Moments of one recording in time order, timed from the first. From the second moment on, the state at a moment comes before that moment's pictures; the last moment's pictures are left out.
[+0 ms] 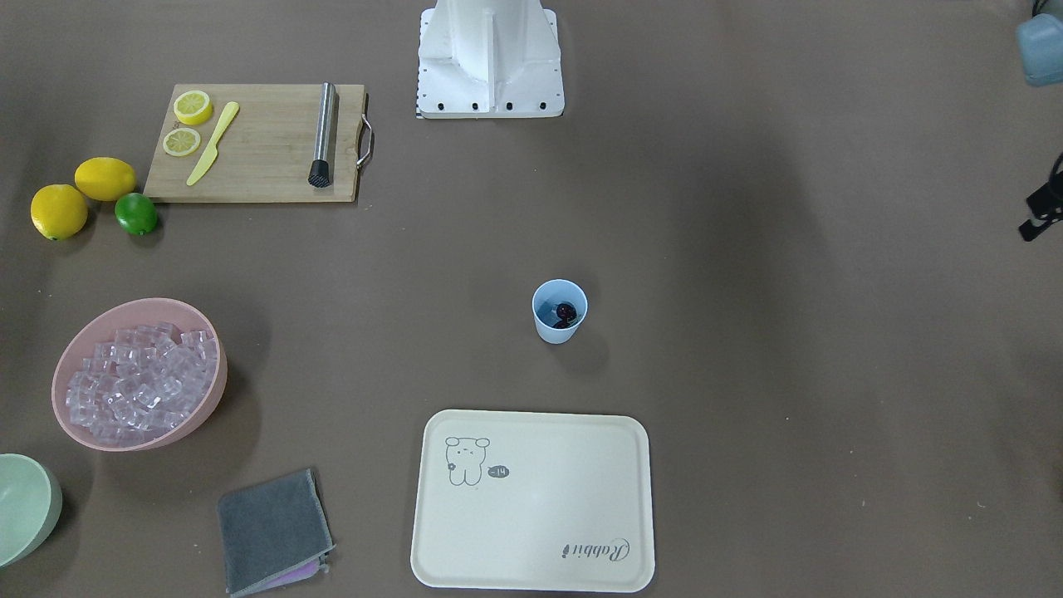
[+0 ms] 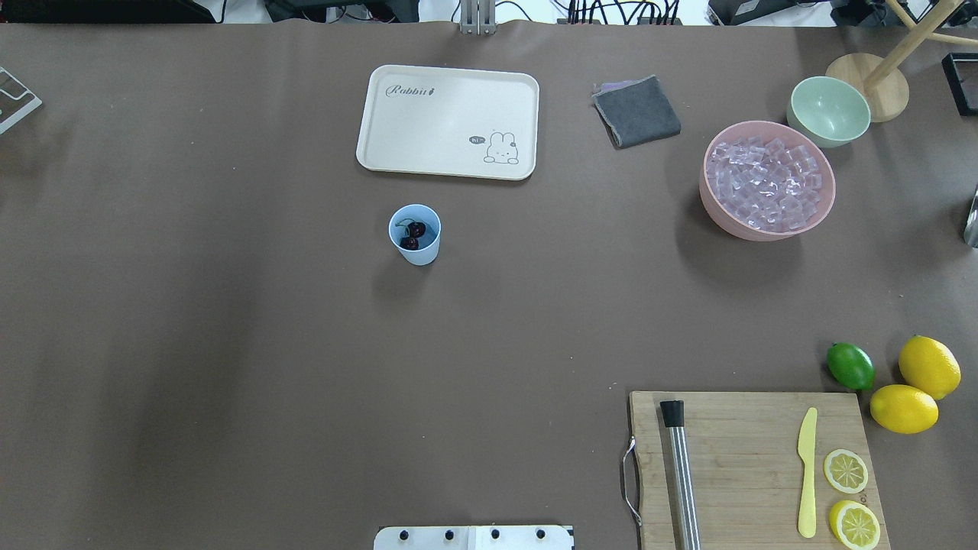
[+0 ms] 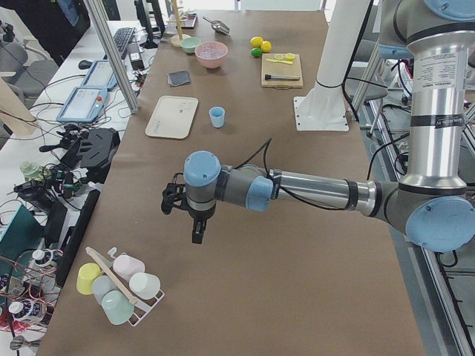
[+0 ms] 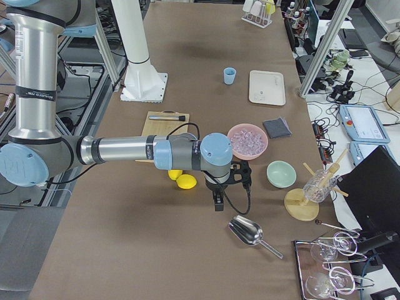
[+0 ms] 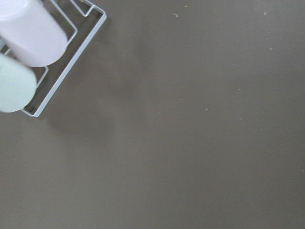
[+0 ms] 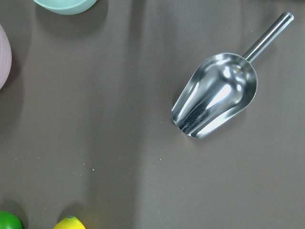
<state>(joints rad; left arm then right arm) -1.57 -1.51 -1.68 -1.71 -2.39 -0.09 1.63 -1.68 1.78 -1.62 2.39 -0.11</state>
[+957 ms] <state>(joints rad) -1.62 -1.48 -1.58 -1.88 -2.36 0.02 1.61 -1.67 1.77 -1.62 2.38 -0.11</state>
